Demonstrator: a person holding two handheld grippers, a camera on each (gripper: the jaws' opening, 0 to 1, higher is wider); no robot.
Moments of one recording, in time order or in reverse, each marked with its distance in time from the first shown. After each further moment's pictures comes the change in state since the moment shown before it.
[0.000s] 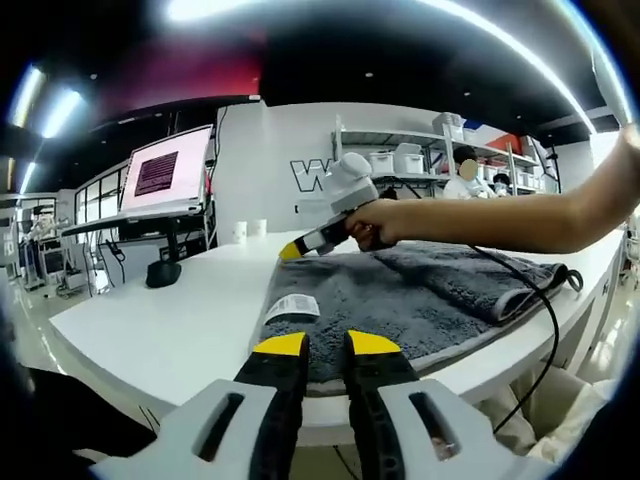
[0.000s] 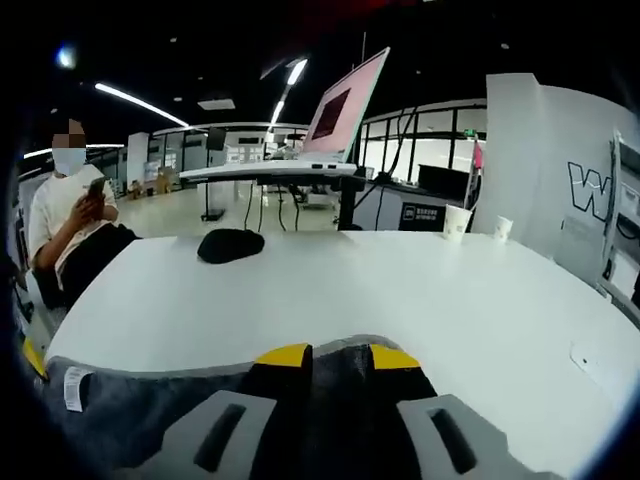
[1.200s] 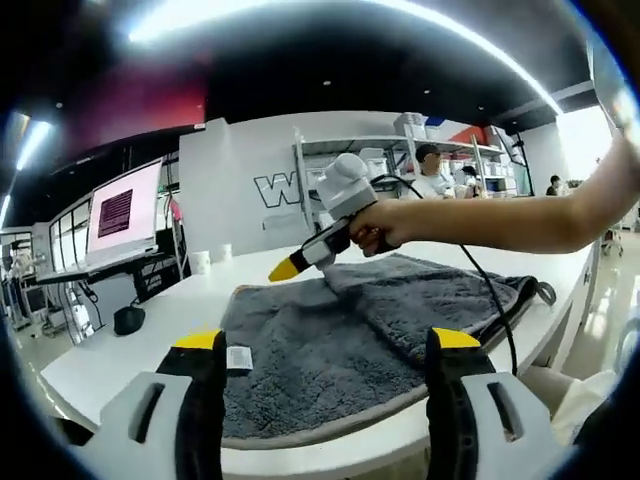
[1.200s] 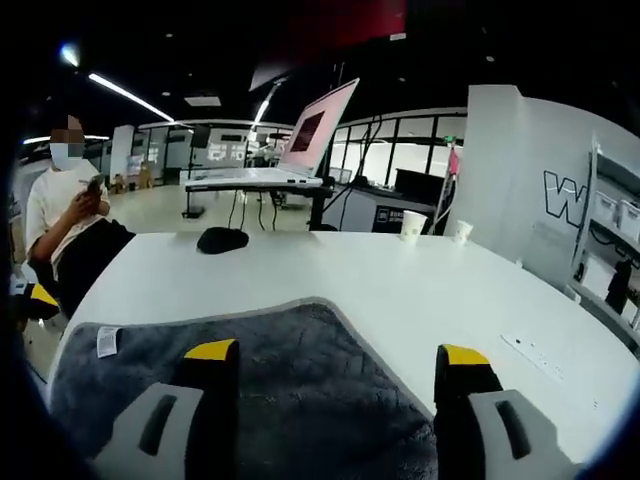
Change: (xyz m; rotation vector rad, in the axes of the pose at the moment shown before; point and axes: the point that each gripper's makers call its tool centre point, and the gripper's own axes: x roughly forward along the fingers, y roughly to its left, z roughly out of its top) left arm 0.005 -0.030 0.021 0.037 -0.001 -0.031; right arm -0.058 -0.022 0.004 -0.051 -0.004 -0.064
